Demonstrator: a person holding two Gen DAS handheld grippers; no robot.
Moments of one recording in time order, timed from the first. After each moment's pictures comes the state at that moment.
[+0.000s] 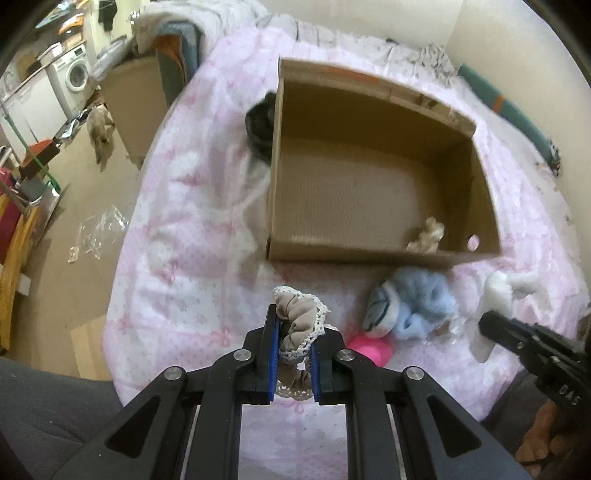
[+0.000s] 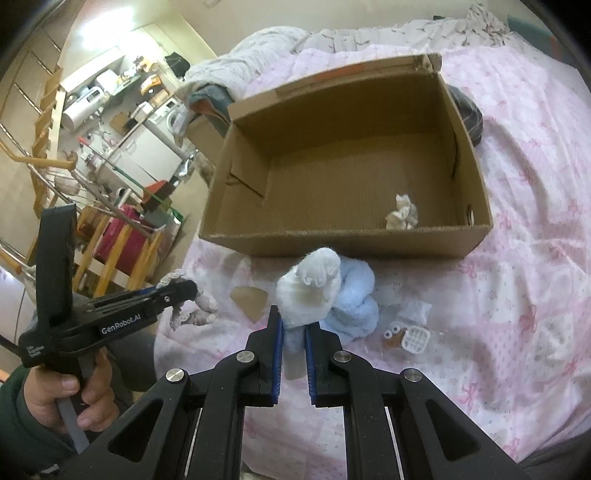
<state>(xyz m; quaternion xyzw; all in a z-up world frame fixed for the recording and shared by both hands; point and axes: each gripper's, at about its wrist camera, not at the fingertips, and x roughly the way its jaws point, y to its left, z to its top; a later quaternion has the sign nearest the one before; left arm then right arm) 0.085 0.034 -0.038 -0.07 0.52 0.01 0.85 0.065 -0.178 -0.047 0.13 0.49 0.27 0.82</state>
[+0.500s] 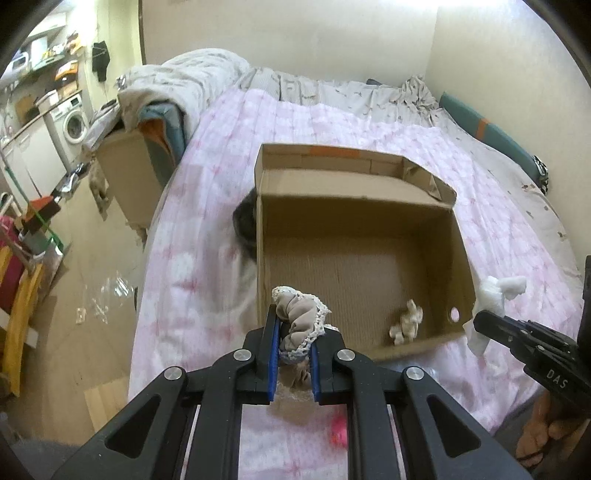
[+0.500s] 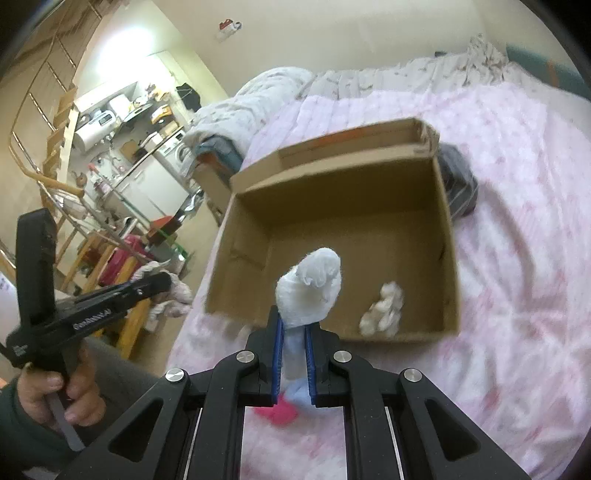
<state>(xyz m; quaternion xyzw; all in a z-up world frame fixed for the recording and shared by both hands) 0.143 0.022 0.027 -0.03 0.44 0.01 0.90 0.113 -0.202 -0.006 0.13 0.42 0.26 0.86</state>
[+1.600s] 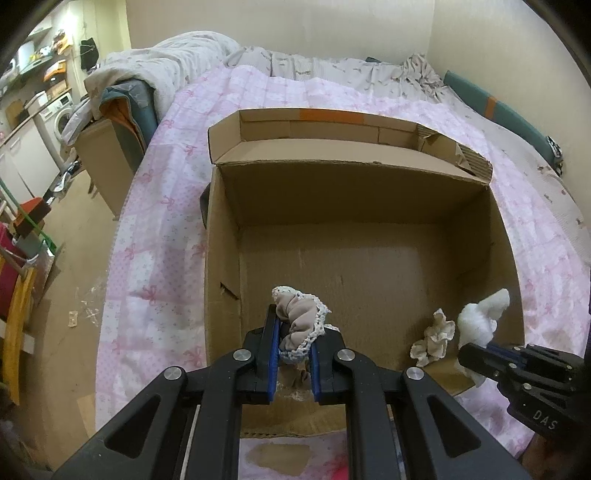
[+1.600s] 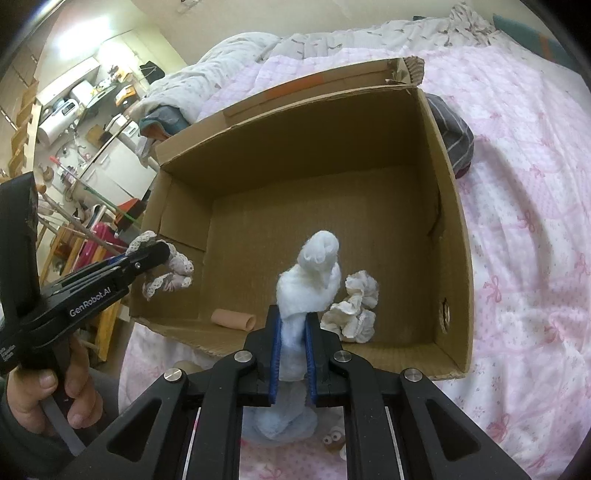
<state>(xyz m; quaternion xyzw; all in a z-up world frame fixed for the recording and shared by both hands) 0.201 0.004 -0.046 -0.01 0.47 0.00 0.88 0.163 -0.191 -0.071 0.12 0.50 0.22 0.83</state>
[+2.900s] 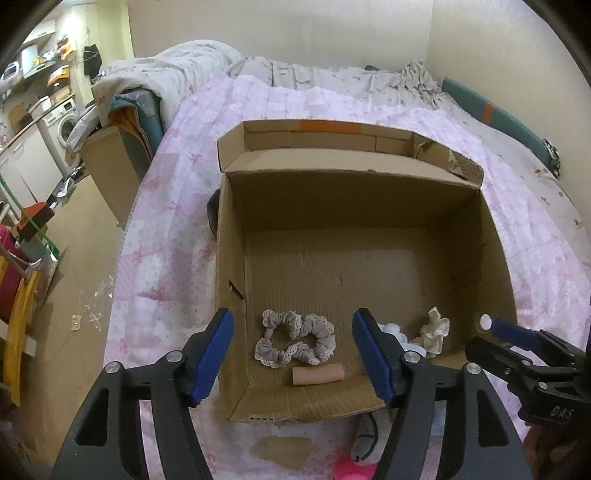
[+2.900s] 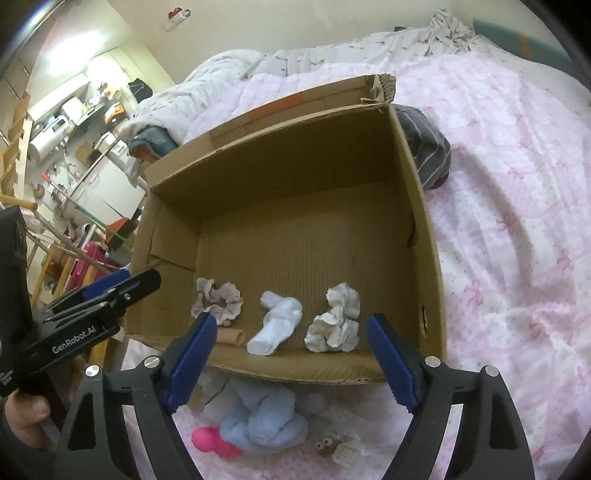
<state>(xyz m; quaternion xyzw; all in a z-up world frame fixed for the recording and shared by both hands) 0.185 0.005 -0.035 -0.01 0.45 0.01 0.89 0.159 -0.203 -0.062 0.14 0.48 0.19 0.85</state>
